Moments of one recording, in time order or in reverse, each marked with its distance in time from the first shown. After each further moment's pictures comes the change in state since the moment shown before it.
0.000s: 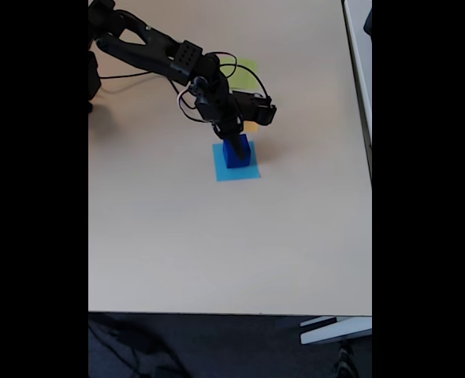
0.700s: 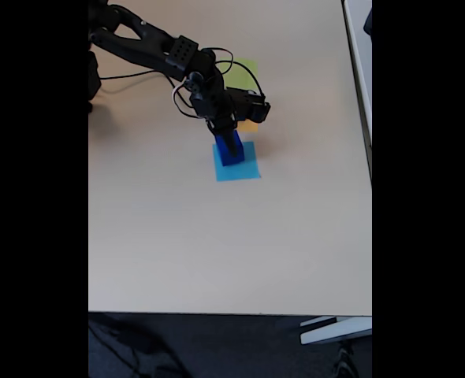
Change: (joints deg) arm 0.2 4.7 3.4 3.2 -1.0
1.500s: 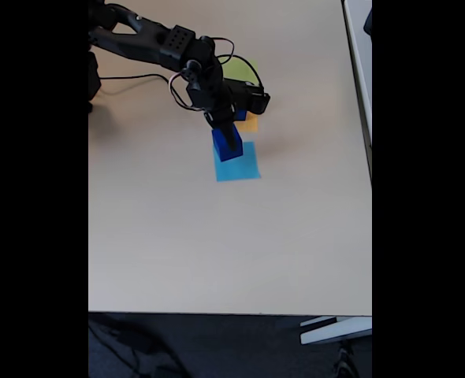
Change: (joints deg) arm 1.1 3.4 -9.1 13.7 -4.4
